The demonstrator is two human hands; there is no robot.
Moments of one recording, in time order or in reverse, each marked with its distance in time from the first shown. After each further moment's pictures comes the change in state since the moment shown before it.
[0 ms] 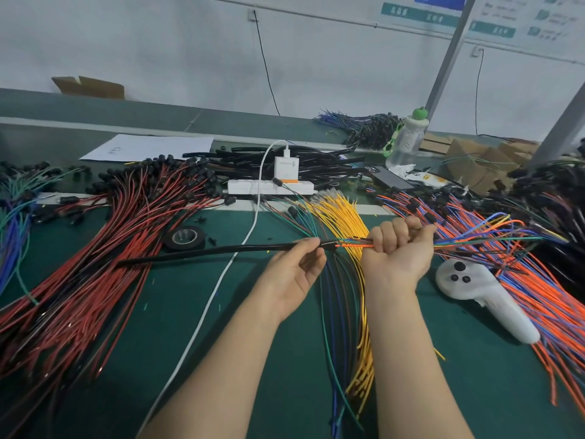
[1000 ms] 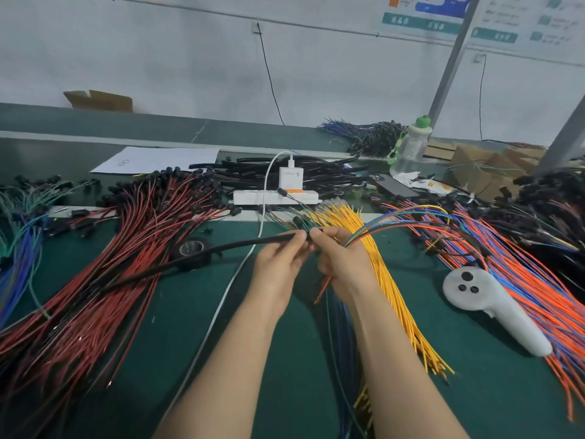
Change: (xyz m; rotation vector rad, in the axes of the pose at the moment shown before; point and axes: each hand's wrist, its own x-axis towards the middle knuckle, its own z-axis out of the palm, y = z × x) left_hand 0.011 0.015 0.001 0.222 0.081 0.335; right_hand 0.001 0.050 -0.016 -0.996 -0.313 0.239
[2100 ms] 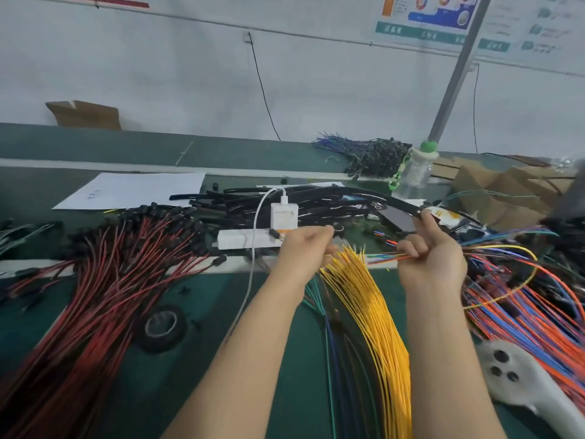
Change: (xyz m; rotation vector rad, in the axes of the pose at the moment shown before) left_hand 0.099 0.036 0.064 0.540 -0.036 -0.122; right_hand 0.093 -0.090 -0.050 0.714 0.498 -0.113
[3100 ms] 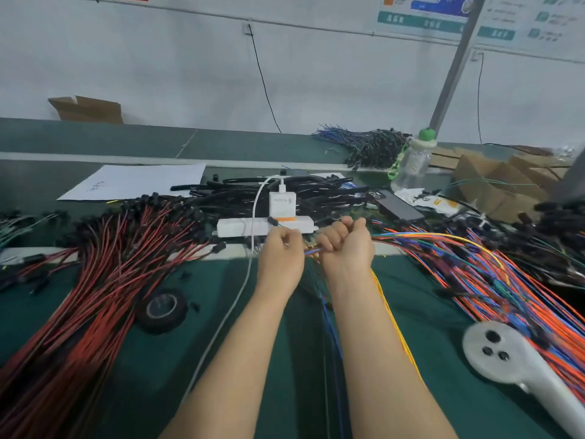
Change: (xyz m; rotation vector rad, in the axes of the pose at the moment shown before) left_hand -0.005 -0.033 -0.014 0.241 0.316 0.166; right_hand -0.013 0.084 0.015 0.040 -0.114 0.324
